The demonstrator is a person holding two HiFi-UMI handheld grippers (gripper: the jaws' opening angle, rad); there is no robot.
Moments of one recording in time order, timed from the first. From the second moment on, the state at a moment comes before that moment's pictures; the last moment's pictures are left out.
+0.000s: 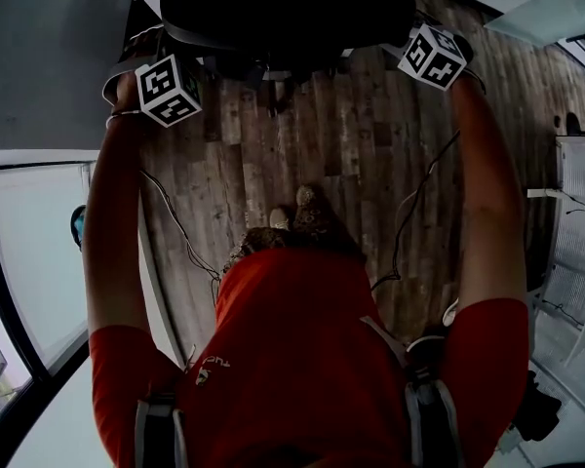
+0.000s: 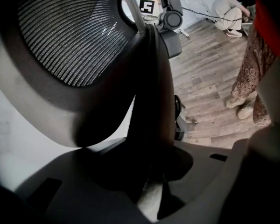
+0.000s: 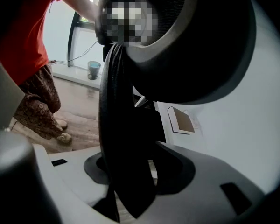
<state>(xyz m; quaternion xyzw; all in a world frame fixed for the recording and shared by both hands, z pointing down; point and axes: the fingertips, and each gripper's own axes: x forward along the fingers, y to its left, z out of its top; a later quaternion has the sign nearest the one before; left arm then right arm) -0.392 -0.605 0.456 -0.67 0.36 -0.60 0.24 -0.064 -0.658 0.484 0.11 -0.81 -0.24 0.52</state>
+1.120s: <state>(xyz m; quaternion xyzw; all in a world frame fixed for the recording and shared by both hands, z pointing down) -0.402 -0.752 0.459 -0.67 0.36 -0.61 0.24 -0.074 -0.802 0.483 0.11 -0.82 -0.25 0.51</state>
